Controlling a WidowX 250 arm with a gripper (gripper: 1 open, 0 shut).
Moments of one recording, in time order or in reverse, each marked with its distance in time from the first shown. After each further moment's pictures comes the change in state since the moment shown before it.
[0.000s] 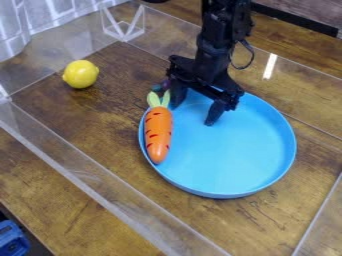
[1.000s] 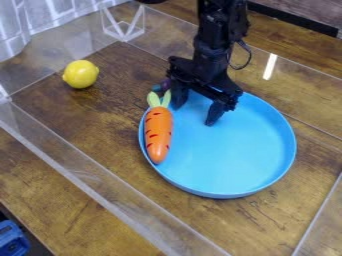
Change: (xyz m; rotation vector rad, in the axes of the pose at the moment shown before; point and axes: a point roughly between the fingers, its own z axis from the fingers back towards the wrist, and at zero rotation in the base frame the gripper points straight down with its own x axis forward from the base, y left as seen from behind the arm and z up) arm -0.007 0.025 -0.010 0.018 0.006 -0.005
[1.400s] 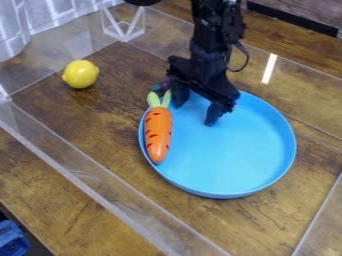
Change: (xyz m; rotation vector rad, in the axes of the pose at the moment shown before) arm -0.010 0.011 -0.001 0.006 0.006 -0.020
